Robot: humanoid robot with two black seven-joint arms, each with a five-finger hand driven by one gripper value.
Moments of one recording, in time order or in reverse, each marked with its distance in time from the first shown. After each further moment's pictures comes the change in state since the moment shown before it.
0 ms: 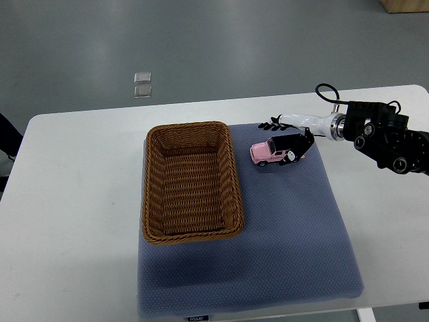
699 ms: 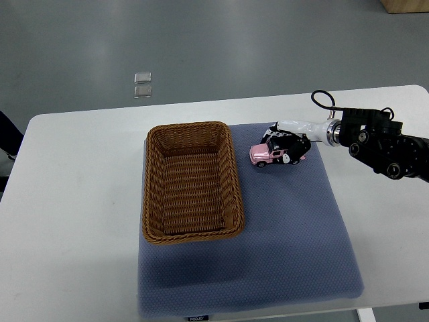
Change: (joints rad) left arm 0.000 0.000 0.000 0.000 0.000 0.000 0.000; right arm 0.008 0.017 -0.045 -0.016 0.001 -0.016 0.002
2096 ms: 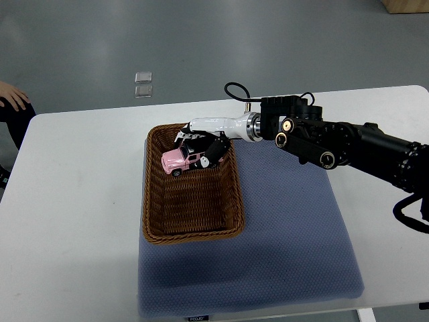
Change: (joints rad) left arm 0.000 0.000 0.000 0.000 0.000 0.000 0.000; right arm 0.136 0.264 -0.047 0.035 0.125 0.050 -0.001
